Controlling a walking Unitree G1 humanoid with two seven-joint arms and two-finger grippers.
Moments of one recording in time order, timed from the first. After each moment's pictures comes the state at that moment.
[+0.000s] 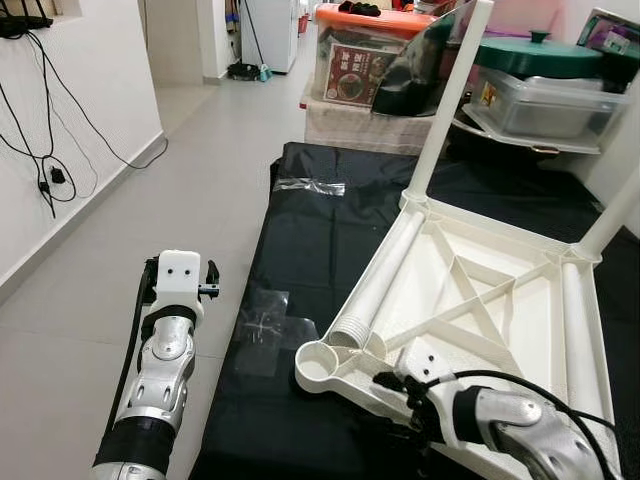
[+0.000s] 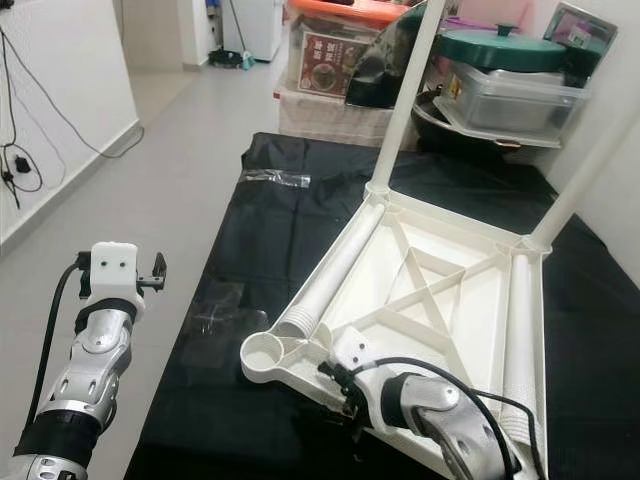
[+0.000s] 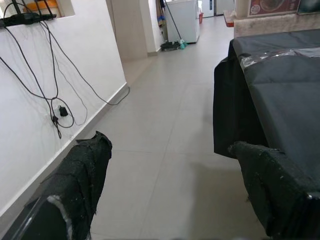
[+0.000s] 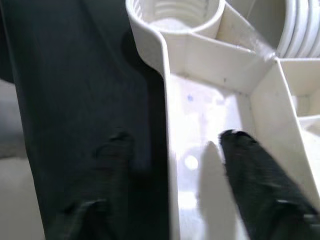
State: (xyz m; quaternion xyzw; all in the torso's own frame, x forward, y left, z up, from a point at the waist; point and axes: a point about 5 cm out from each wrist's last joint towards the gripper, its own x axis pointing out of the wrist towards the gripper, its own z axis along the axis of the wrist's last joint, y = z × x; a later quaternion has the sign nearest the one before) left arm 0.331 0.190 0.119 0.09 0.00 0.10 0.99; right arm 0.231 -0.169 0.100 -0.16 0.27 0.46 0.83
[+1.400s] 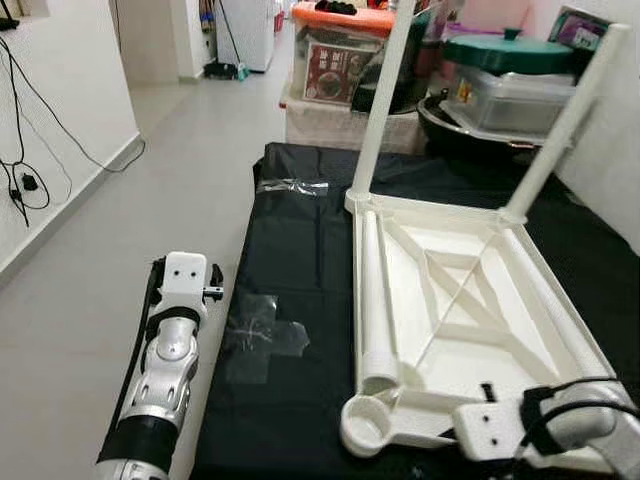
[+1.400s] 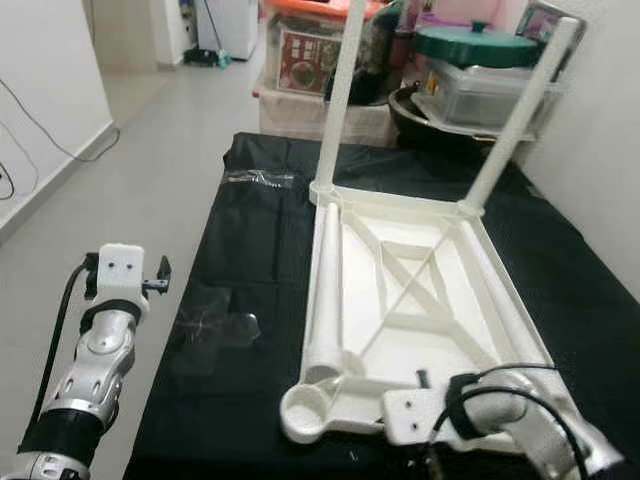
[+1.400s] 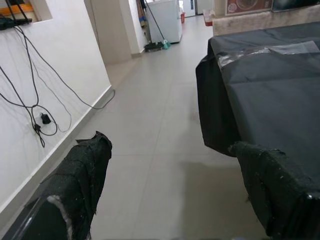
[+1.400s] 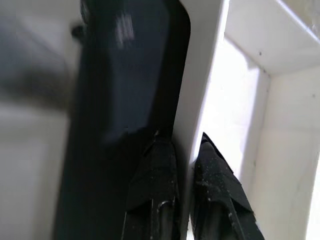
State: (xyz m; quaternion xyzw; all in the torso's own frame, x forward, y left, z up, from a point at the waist) left arm 0.333 0.187 0.114 0.10 0.01 0.09 0.99; right arm 0.228 -0.256 0.109 -0.47 0.25 0.57 0.62
